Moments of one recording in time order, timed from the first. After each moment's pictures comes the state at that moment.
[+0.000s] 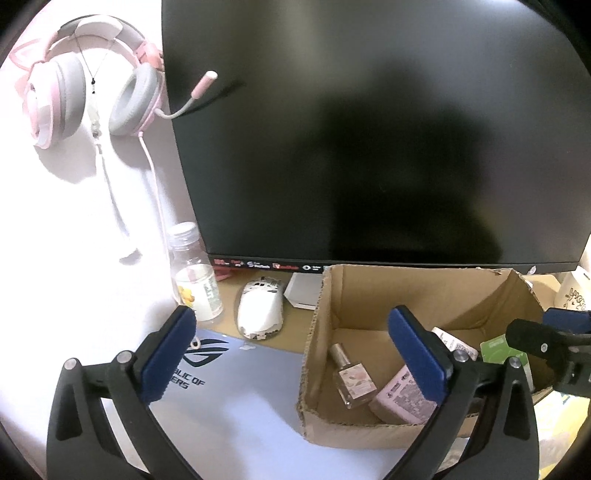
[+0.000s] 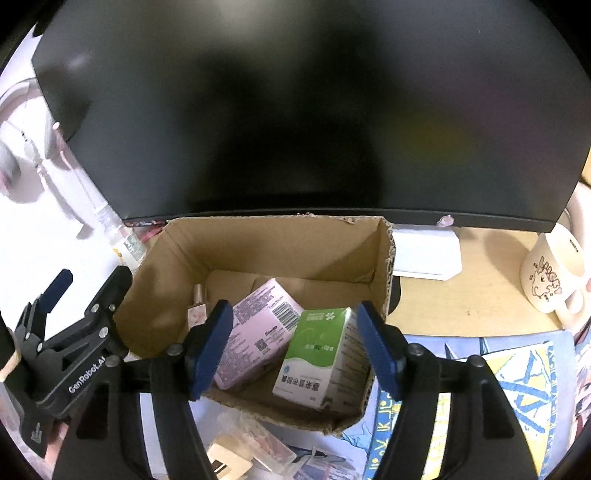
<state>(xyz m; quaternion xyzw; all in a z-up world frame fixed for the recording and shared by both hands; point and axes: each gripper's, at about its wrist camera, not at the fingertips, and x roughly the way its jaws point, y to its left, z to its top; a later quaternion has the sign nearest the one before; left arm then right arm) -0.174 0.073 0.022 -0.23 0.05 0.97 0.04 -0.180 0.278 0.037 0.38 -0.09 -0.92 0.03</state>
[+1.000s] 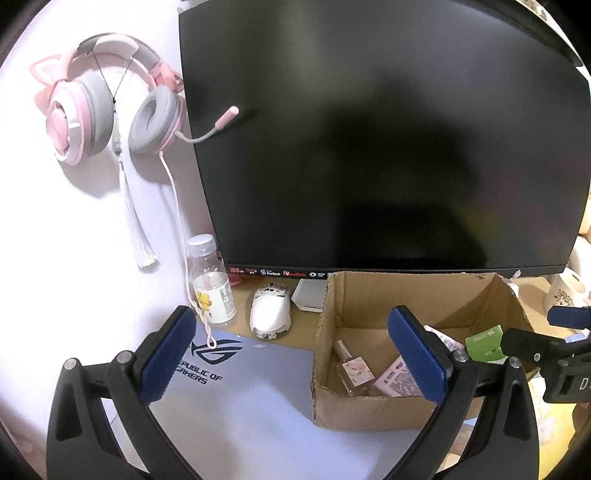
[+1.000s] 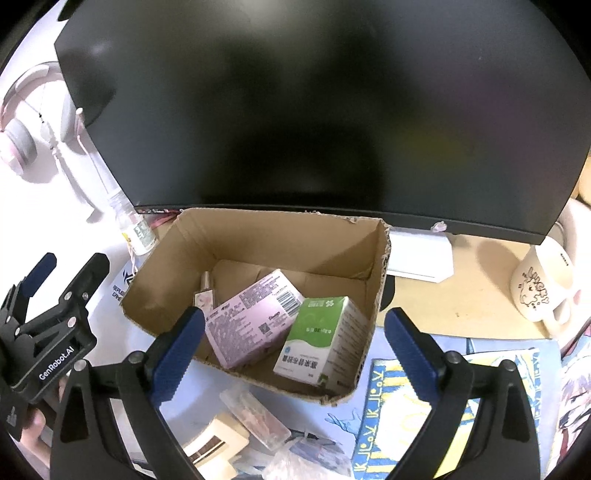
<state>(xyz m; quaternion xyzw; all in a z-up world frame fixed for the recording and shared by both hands) -0.140 0.066 0.043 -0.21 0.05 0.97 0.04 -0.159 0.275 0.047 0.38 -0.06 -0.92 0.03</state>
